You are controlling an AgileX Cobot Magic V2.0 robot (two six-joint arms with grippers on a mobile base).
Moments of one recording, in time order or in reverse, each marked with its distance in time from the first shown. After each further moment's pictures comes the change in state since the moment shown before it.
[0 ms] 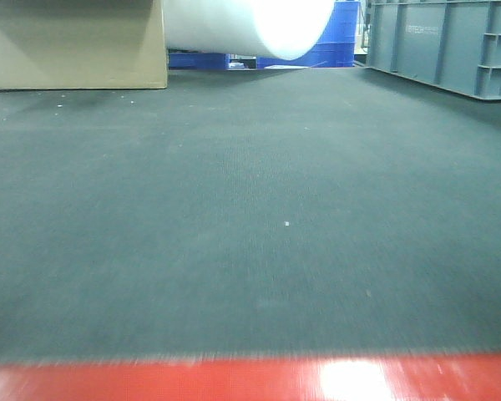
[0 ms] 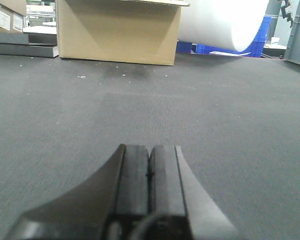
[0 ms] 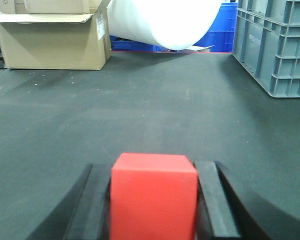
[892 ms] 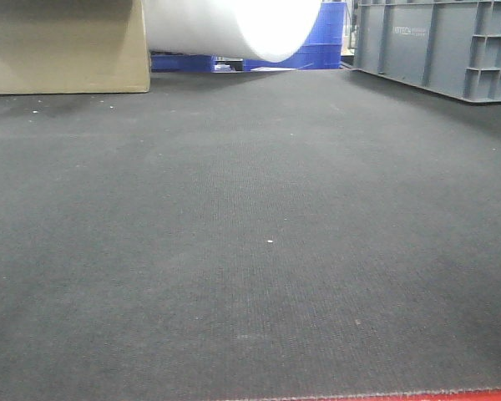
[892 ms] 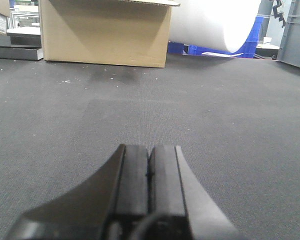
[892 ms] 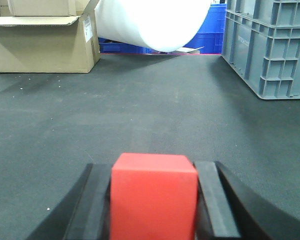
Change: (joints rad) left arm 0.001 0.000 0.000 0.000 0.000 0.000; right arm 0.000 0.000 0.000 0.000 0.000 0.000
